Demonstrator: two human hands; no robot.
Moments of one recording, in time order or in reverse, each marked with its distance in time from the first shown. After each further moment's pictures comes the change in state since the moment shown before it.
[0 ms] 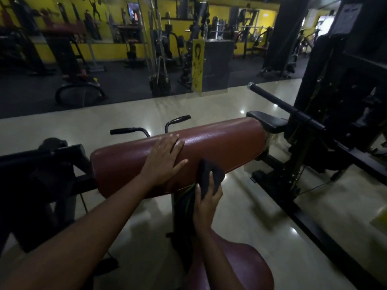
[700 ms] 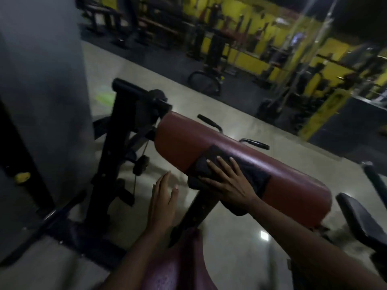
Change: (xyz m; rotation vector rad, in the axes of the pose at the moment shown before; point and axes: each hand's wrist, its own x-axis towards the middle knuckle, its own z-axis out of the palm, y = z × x) left_hand -0.116 0.146 0.047 -0.718 0.707 -1.244; right_hand 0.160 -0.037 -0.013 -0.784 -0.764 -2.062
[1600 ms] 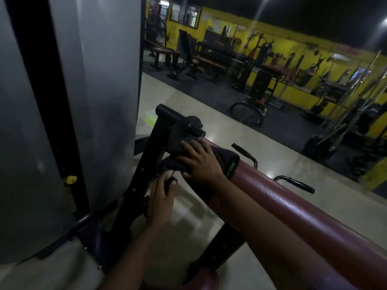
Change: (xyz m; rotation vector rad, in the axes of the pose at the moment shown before) left_hand 0.062 0.002 -0.033 -0.014 0.327 -0.117; right_hand 0.200 -0.016 -0.025 0.235 -0.040 -0.087
